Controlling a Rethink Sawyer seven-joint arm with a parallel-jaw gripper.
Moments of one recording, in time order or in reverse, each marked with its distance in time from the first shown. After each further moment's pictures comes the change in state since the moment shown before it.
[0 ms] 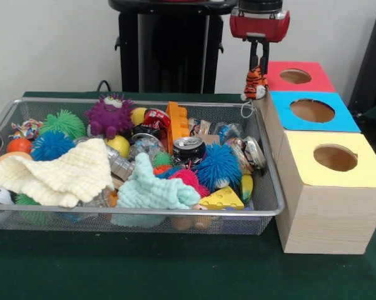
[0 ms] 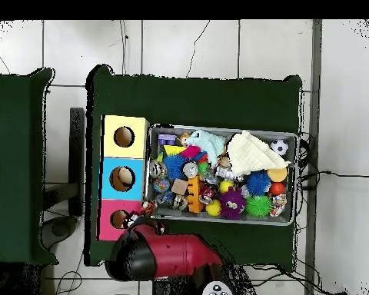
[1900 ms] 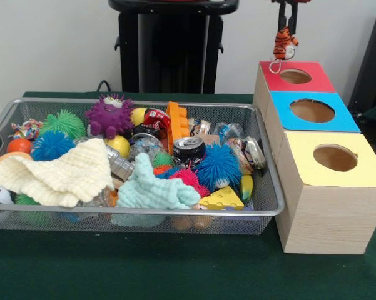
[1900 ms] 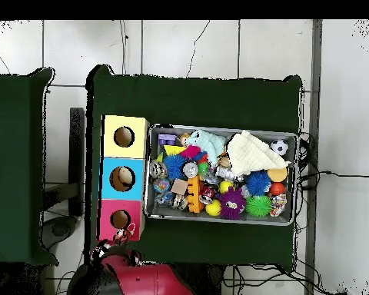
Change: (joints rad) arm 0.102 -0.205 0.055 0.172 0.159 0.118 0.000
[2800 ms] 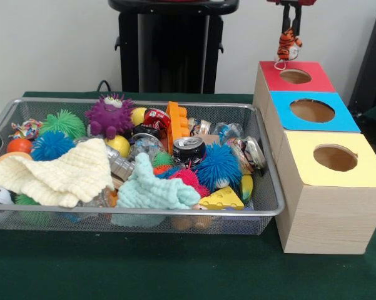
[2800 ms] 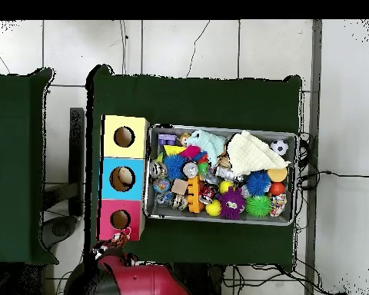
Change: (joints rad) arm 0.023 0.027 -0.004 0.008 0.065 -0.001 0.000
